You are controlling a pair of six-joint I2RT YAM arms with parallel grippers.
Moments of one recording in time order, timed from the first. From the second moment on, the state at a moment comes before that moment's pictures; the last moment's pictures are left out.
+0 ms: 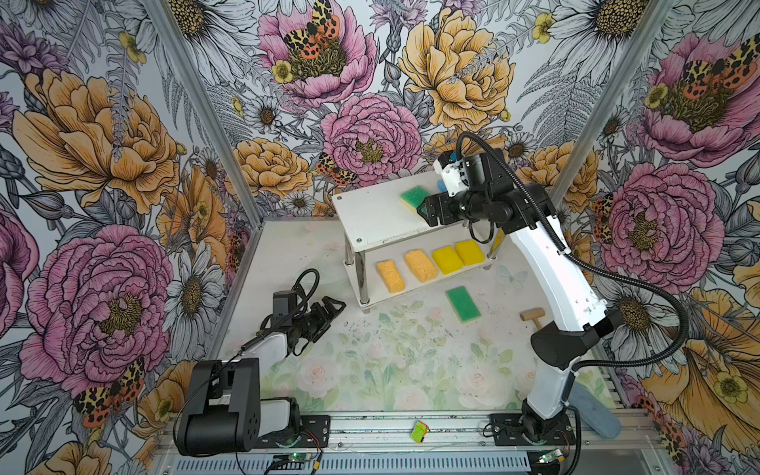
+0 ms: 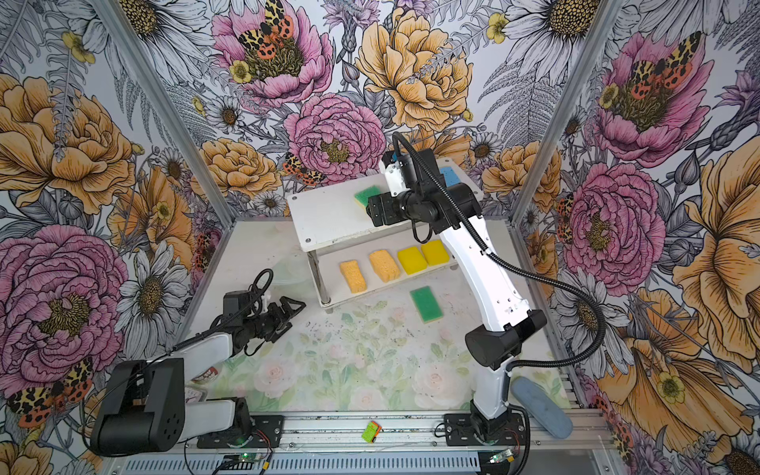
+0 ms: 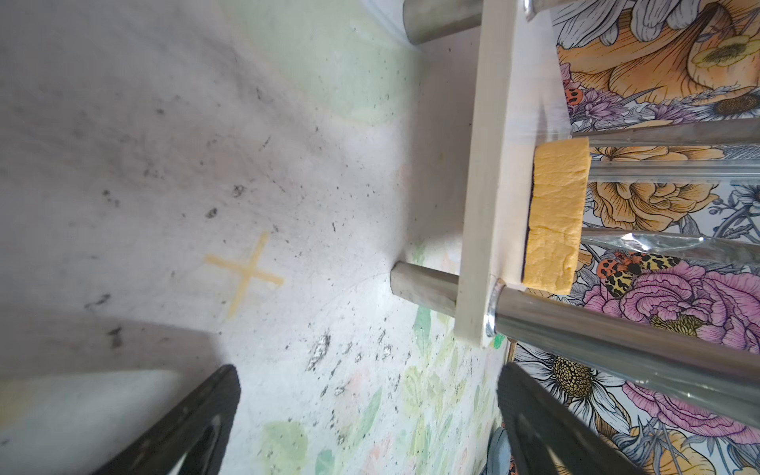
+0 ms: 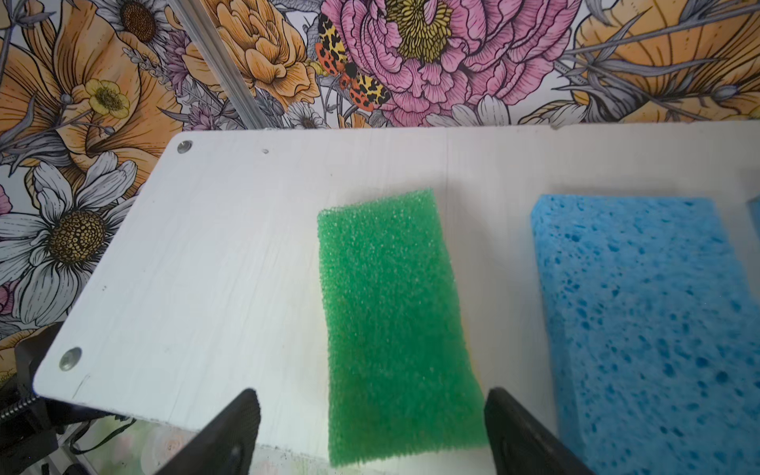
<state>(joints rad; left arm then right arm) 0.03 1.29 0.41 0.06 0.62 -0.79 0.50 1.86 2.41 -1.19 -0.11 0.08</state>
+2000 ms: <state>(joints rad) 0.00 1.32 0.42 0.07 0.62 -0.79 0.49 1.71 2.19 -1.15 -0.14 -0.02</state>
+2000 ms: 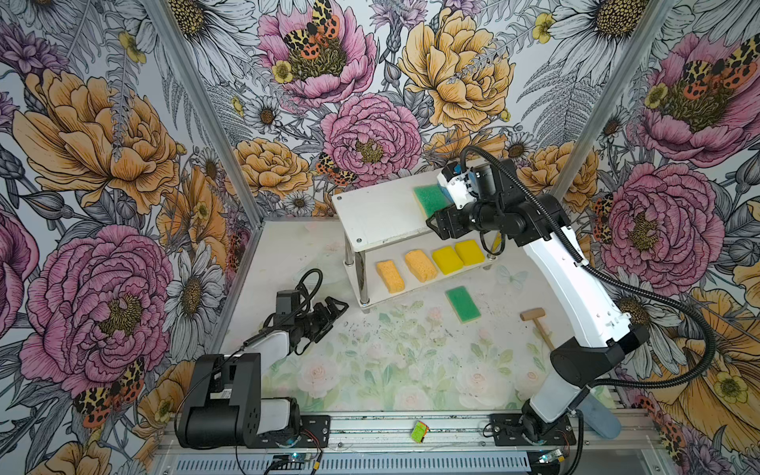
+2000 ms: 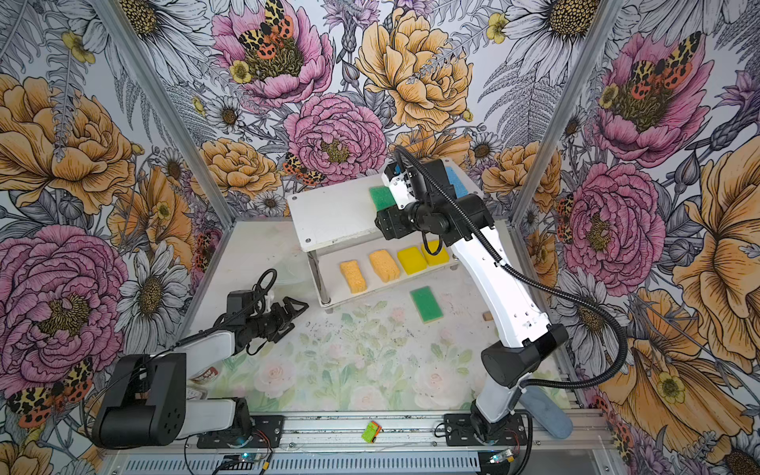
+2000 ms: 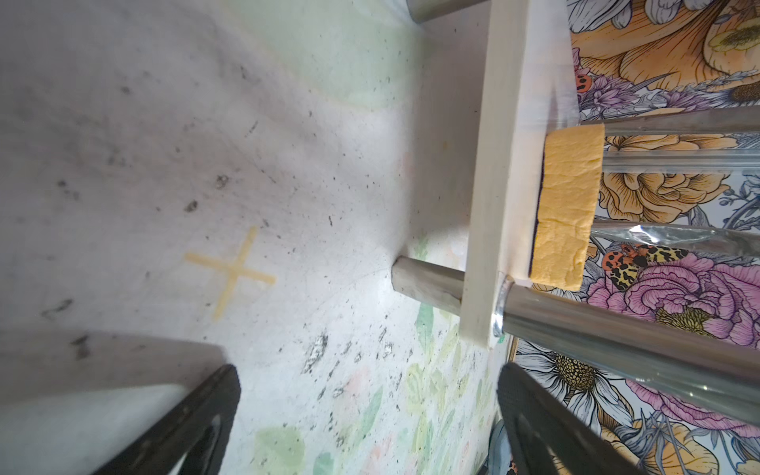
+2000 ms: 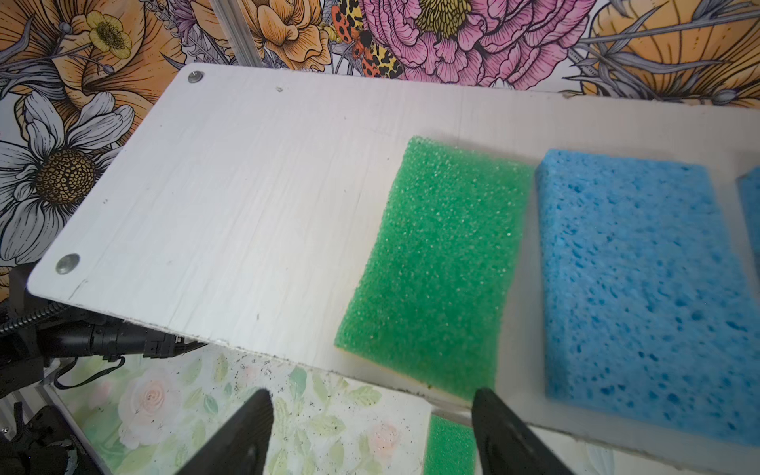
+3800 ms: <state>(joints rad) 0.02 1.30 0.42 0.04 0.62 -0.78 0.23 1.62 1.13 -0.82 -0.17 0.07</state>
